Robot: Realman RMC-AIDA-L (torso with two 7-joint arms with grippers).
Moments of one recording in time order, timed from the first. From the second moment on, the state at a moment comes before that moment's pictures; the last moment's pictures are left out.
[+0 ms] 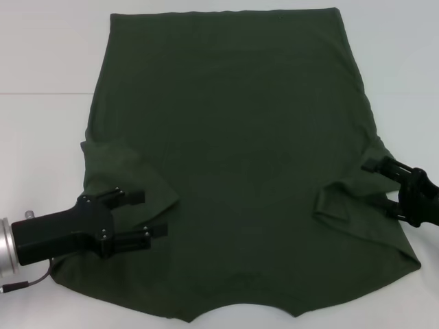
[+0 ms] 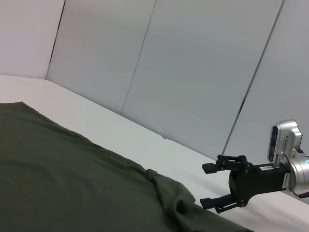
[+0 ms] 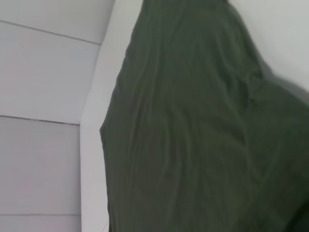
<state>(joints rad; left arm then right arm) -0.45 -2.10 0.48 0.62 2.06 1.66 -1.32 0.49 2.00 -0.50 -0.31 -1.88 -1.18 2.32</state>
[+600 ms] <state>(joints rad) -0.45 -2.11 0.48 0.62 2.06 1.65 -1.32 0.52 2.02 -0.56 -0.30 -1.88 -1.09 2.35</state>
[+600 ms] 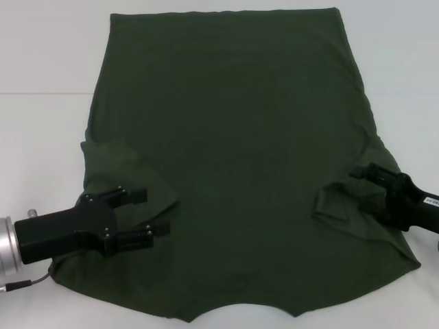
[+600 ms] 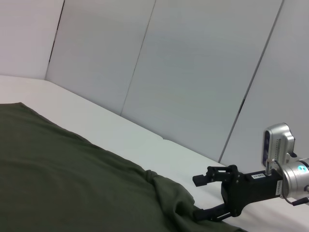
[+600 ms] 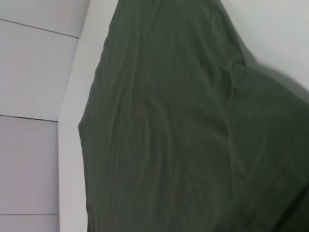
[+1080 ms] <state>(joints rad) -0.45 -2.11 0.48 0.62 2.06 1.66 -1.32 0.55 2.02 -0.56 -0.30 -1.88 -1.07 2.34</state>
